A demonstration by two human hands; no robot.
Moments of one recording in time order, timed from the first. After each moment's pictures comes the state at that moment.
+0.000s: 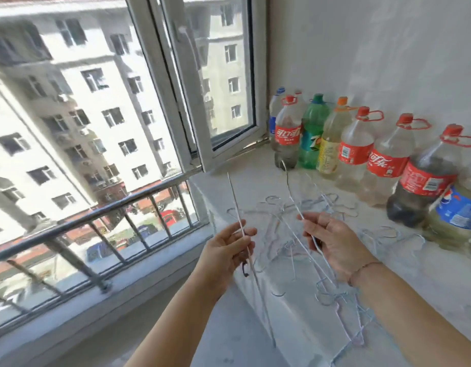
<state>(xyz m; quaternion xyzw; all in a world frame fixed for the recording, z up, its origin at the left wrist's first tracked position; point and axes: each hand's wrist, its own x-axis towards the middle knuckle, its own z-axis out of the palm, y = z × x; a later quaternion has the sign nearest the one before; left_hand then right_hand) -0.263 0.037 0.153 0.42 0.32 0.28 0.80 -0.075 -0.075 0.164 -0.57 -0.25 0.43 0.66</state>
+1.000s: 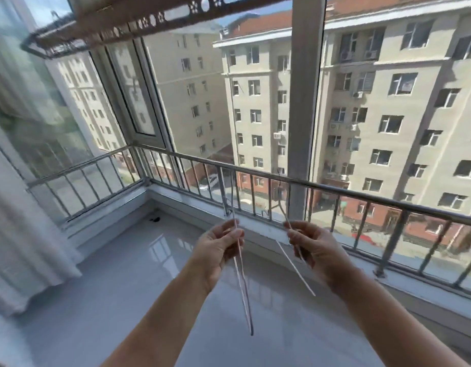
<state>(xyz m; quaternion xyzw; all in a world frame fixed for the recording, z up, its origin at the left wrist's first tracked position) -1.041 -0.145 0.221 0.18 0.52 0.70 0.46 -0.868 -0.030 0.198 -0.26 -0.51 0.75 0.33</state>
